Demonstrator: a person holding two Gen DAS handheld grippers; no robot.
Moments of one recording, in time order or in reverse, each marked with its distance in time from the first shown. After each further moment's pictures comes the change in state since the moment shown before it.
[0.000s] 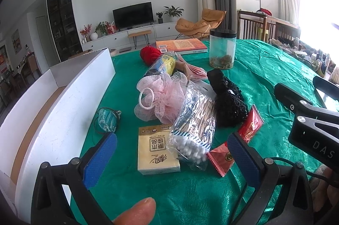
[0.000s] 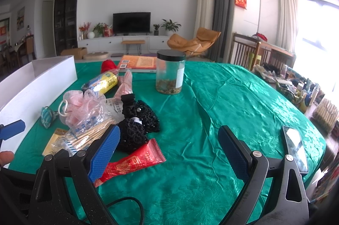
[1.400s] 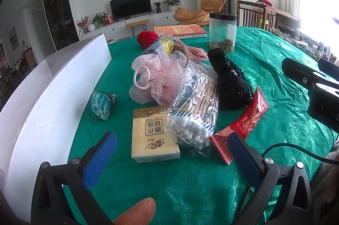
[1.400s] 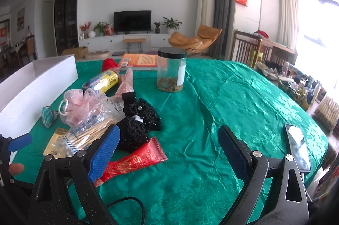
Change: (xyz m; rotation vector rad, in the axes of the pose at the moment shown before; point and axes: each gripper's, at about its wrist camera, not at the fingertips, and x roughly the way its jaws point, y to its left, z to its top) left arm 0.020 0.001 -0.017 0.013 0.077 -0.010; right arm 0.001 0.007 -0.004 0.005 0.009 0.008
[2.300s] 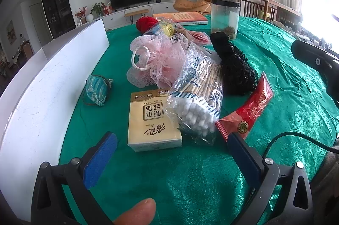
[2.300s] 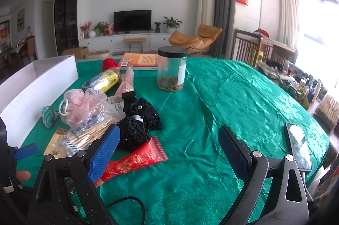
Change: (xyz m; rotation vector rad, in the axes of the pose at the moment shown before) left arm 0.017 0.004 -0.010 -0.010 0.071 -0.013; right arm 0.001 -0.002 0.000 0.005 0.003 0.004
